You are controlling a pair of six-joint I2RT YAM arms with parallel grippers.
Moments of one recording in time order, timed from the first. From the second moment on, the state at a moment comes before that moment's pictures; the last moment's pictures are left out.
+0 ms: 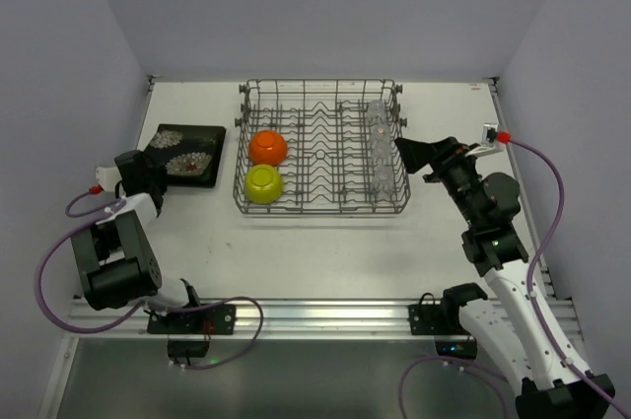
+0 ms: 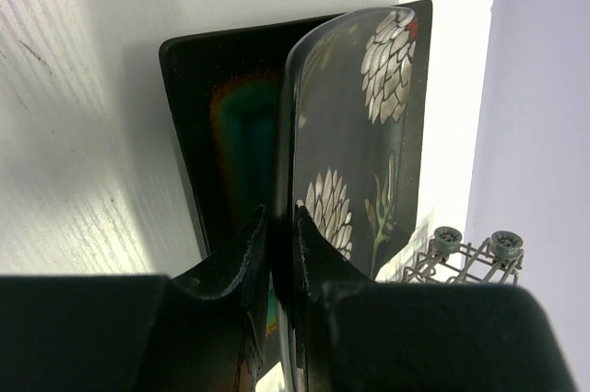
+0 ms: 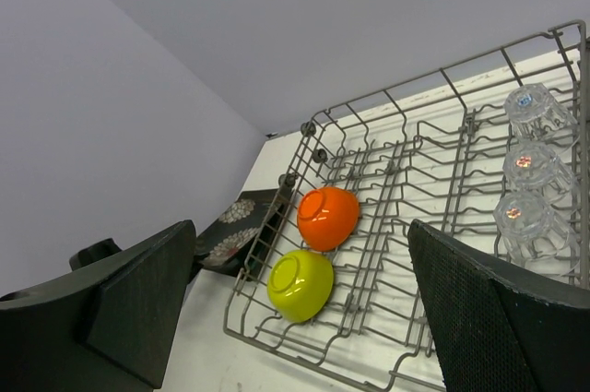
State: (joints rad) left arm 0.39 1.44 0.62 0.17 -0.10 -1.21; right arm 0.23 0.67 0.63 0.16 -0.17 0.76
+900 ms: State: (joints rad) left arm 0.37 1.51 0.67 0.17 -0.08 -1.22; right arm 0.23 0.67 0.63 0.16 -0.17 0.76
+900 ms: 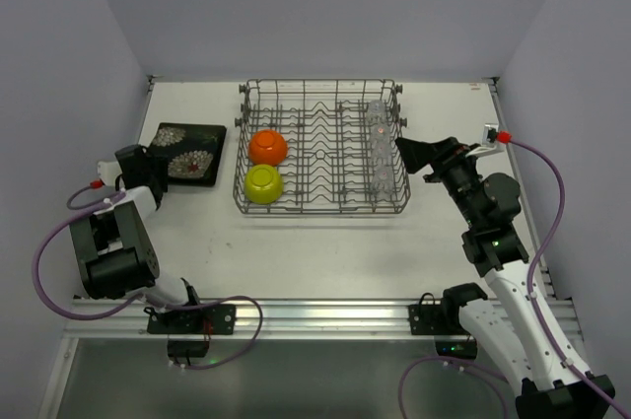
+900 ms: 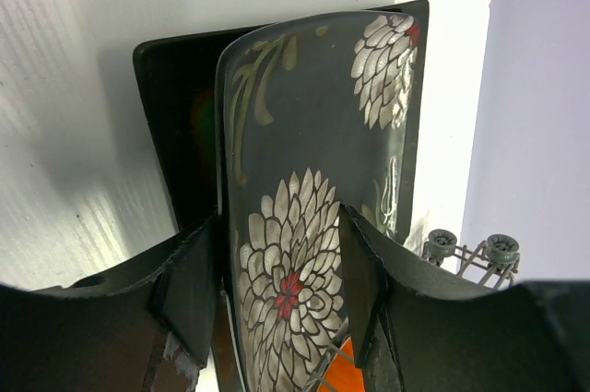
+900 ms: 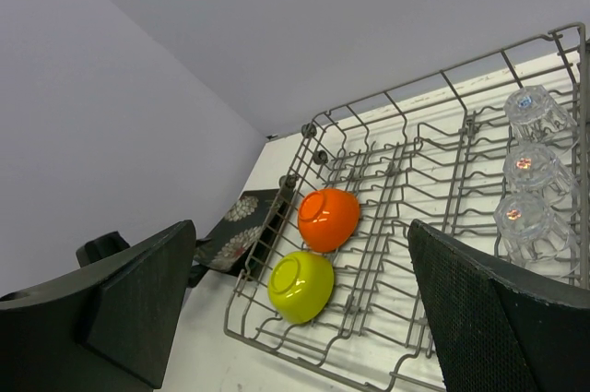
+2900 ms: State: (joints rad) left arm 0.30 1.63 0.97 -0.22 -0.12 -1.15; right arm 0.23 0.63 0.63 0.16 -0.15 0.74
